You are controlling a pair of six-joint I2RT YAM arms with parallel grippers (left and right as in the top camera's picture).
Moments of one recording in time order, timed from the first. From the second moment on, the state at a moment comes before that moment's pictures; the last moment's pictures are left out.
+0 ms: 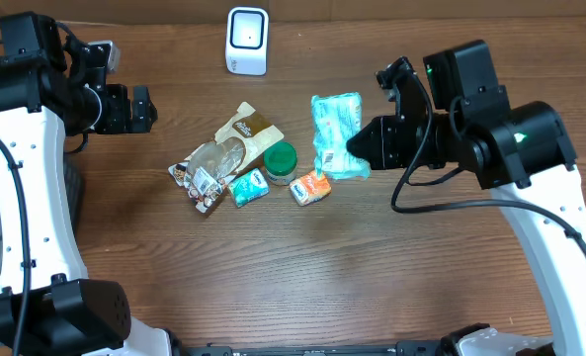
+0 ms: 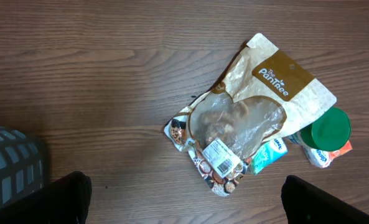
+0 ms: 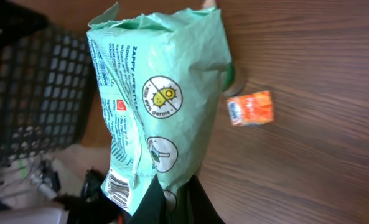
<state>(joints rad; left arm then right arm) 0.23 1.72 1.85 -1.31 0.25 0.16 0.35 1.47 1.71 -1.24 -0.47 0.28</state>
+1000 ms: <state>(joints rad) 0.23 1.72 1.85 -1.31 0.25 0.16 0.56 2.41 2.08 0.28 0.52 -0.41</state>
